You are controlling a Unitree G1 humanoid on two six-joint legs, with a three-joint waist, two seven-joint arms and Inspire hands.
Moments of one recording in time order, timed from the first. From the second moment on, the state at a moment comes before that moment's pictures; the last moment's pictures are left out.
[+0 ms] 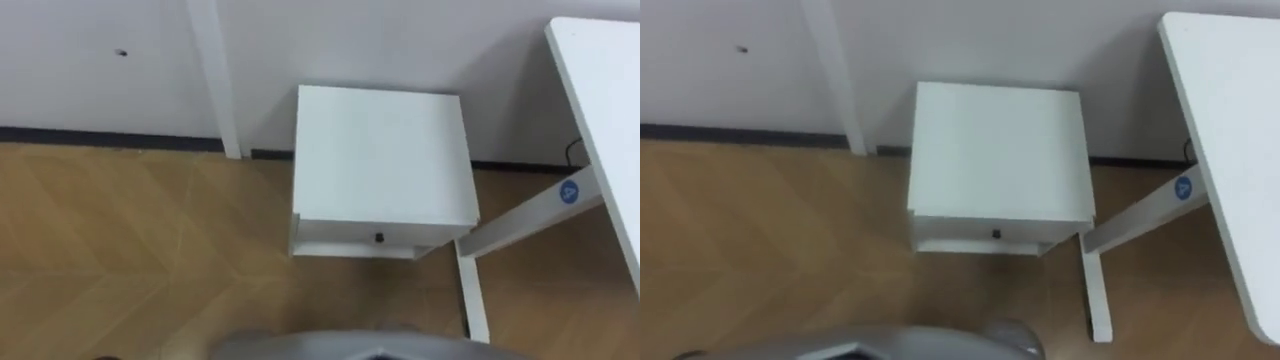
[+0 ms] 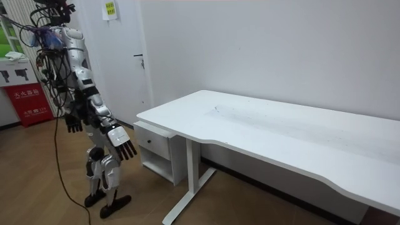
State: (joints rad) left arm 0.25 0.23 0.15 1.17 0.13 0.09 0.19; right arm 0.20 -0.23 -0.11 1.24 0.07 -0.01 -0.15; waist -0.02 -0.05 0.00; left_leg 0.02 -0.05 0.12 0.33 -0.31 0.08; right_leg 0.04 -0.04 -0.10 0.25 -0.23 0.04
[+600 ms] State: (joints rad) left arm 0.23 0.18 0.15 1.20 0.17 0.08 0.14; right arm 0.20 -0.22 -0.13 1.29 0.07 0.03 -0.15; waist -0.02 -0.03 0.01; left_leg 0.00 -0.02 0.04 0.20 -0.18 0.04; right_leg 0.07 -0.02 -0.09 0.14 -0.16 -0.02
